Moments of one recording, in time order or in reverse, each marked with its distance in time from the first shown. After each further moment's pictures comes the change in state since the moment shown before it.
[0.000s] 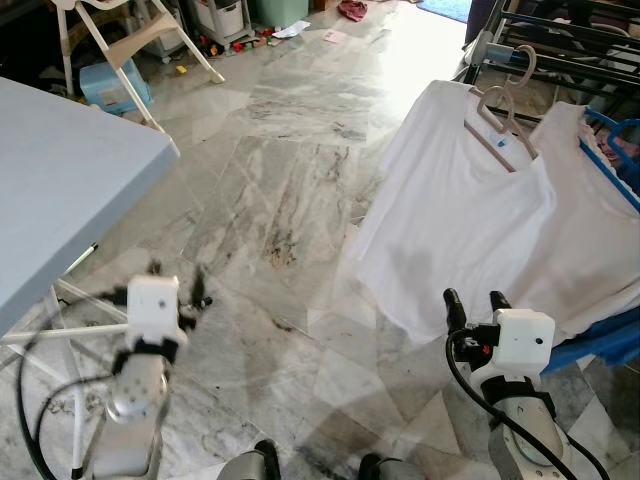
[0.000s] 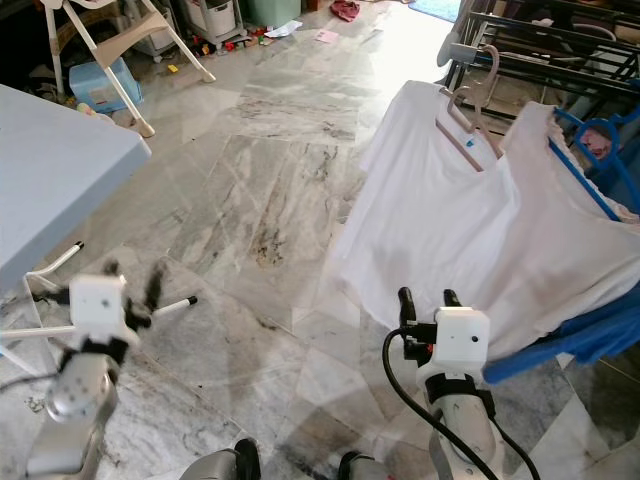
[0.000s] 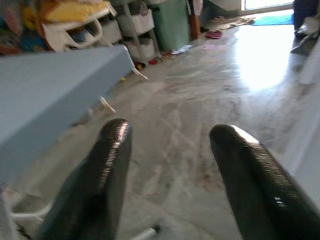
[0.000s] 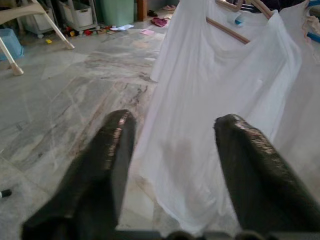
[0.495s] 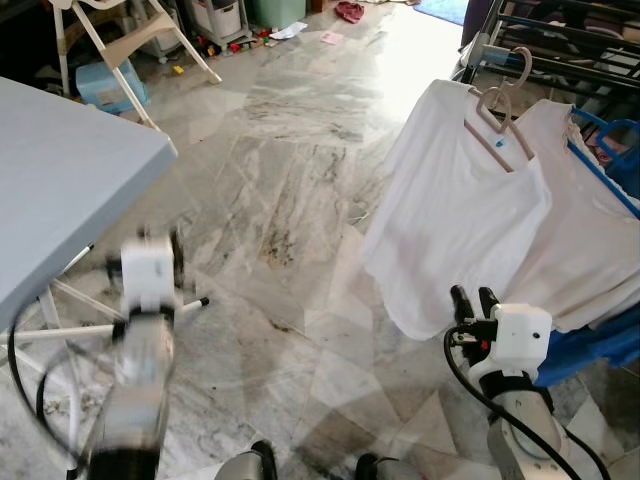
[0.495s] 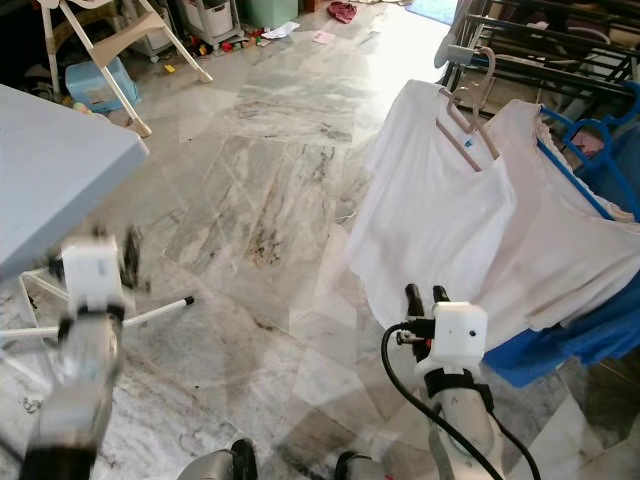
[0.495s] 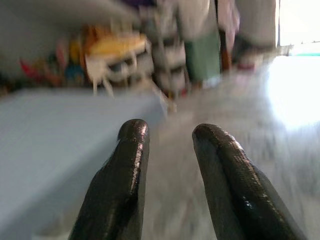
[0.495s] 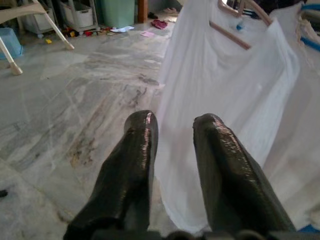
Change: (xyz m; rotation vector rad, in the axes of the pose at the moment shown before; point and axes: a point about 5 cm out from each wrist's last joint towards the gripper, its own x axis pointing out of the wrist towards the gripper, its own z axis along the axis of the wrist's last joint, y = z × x) left arm 0.044 0.008 0.037 0.015 -0.147 0.146; right arm 0.007 0.000 0.003 -0.009 -0.010 0.016
